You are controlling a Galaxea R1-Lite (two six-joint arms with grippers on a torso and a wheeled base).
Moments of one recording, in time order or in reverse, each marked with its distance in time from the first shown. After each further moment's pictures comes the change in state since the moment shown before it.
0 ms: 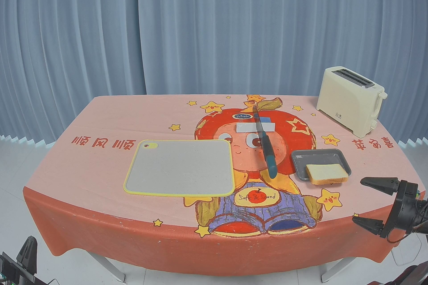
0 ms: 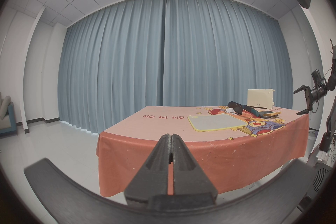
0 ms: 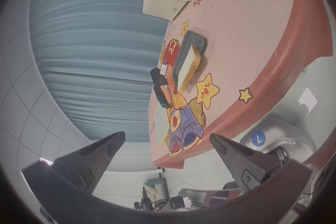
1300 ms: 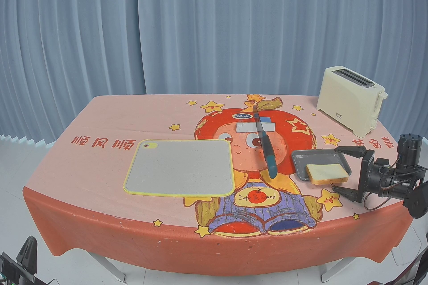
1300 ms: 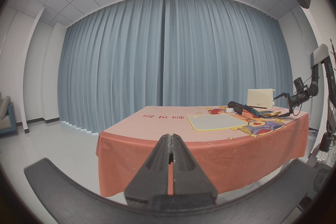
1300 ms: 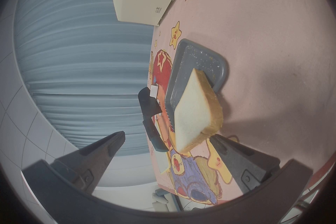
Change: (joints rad) left arm 0.000 0.000 0.000 0.000 0.000 0.000; right arm -0.055 0.586 -0.215 -0.326 -0.001 0.086
